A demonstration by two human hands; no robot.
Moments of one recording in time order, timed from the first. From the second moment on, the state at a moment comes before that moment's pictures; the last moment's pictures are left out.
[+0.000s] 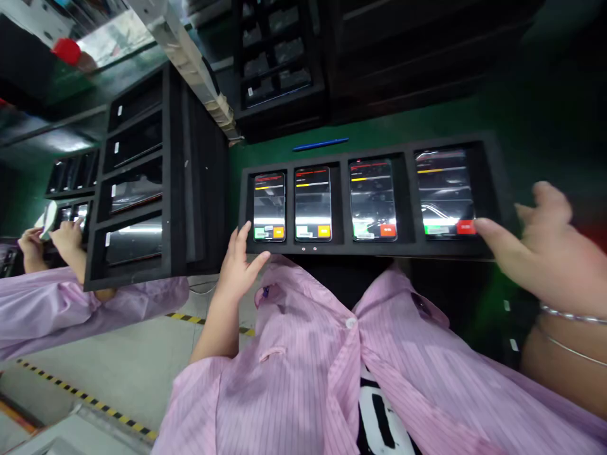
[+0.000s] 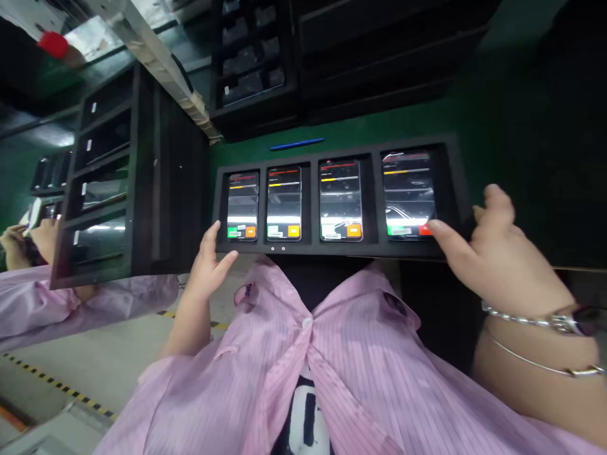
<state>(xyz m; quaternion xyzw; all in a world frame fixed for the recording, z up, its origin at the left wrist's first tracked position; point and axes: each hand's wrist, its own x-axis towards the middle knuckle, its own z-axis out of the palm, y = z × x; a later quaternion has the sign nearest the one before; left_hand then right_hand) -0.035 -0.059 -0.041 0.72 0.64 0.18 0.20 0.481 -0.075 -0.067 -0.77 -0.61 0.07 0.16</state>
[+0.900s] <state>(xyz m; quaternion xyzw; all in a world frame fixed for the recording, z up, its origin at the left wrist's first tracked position) 0.048 -0.052 -0.054 0.85 0.50 0.17 0.06 0.413 -0.089 -0.057 -0.60 -0.73 0.06 0.32</state>
